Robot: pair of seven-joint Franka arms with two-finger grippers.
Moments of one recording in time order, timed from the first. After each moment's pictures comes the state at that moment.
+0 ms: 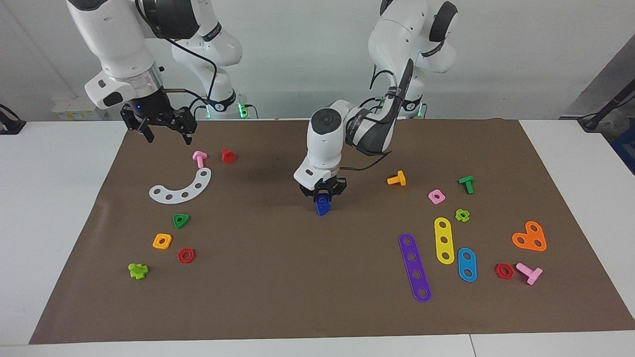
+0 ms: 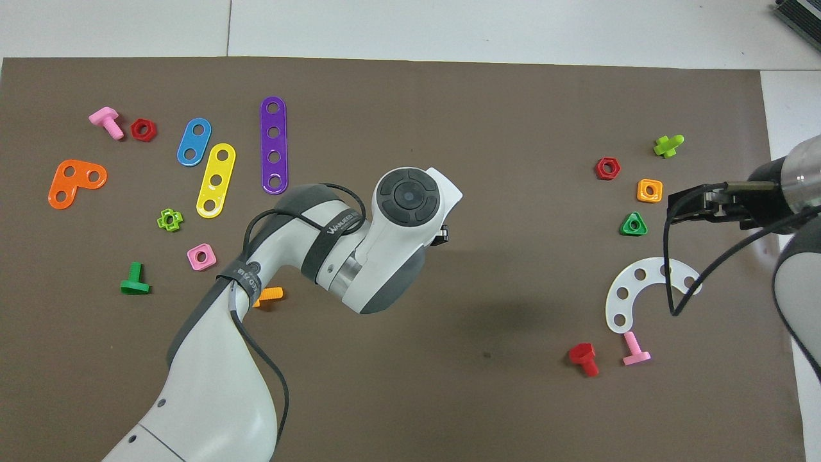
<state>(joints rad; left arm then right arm) -0.64 0.50 -0.07 -1.55 0.02 2.02 -0.68 0.02 -0.04 0.03 -1.67 -0.02 1.63 0.15</state>
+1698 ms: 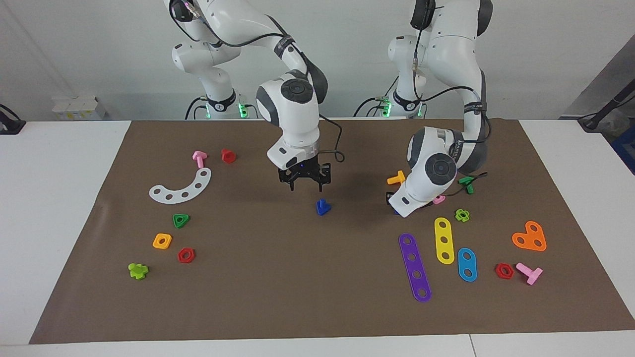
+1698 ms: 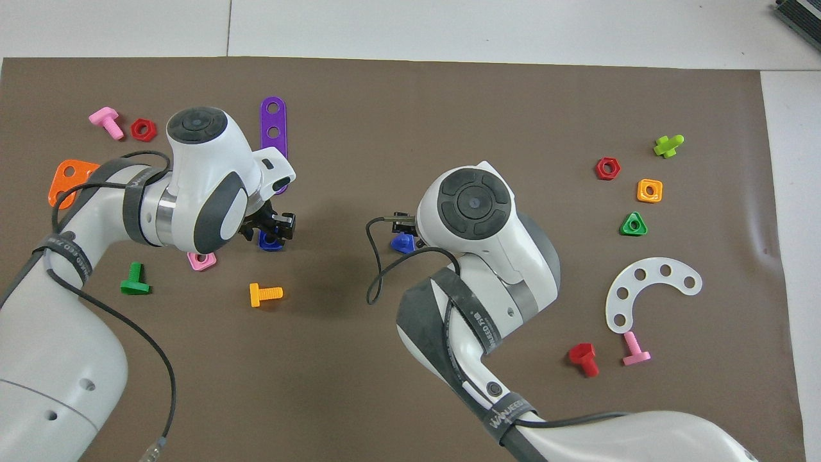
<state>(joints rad) -0.25 0.43 -0.06 -1.77 0.00 1.93 -0.09 0.51 0.34 0.06 -1.72 -0.04 2.15 0.69</state>
